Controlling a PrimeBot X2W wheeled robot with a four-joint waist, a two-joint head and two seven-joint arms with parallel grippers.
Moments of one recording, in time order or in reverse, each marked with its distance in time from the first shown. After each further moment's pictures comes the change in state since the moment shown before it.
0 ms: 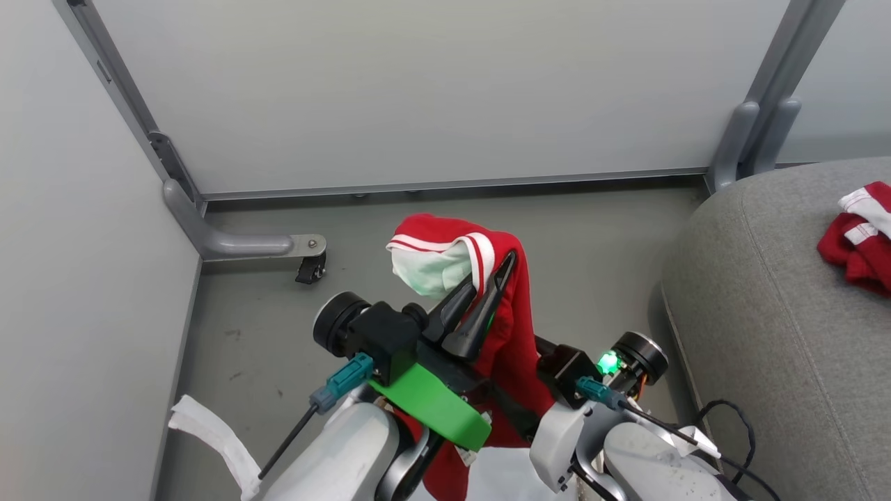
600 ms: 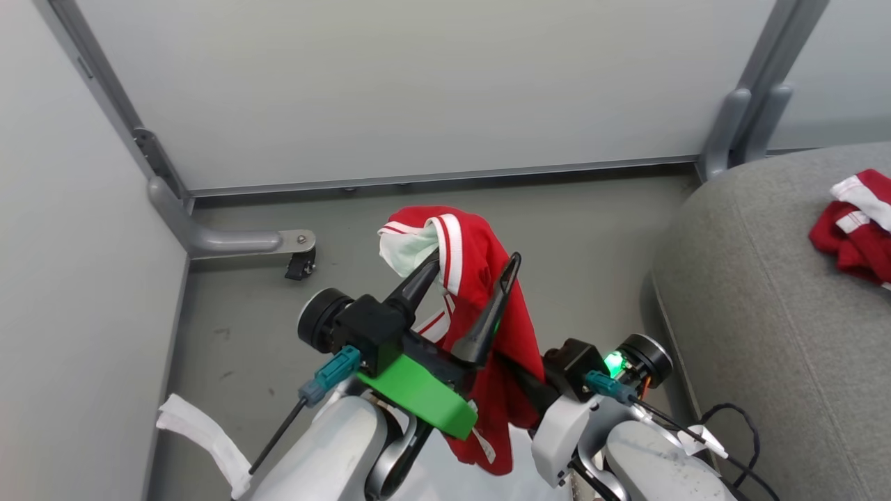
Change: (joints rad) left arm 0.000 -0.003 0.038 0.023 0.018 0.000 0.000; right arm 0.015 0.017 -0.037 0.002 0.036 0.000 0.000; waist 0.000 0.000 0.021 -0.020
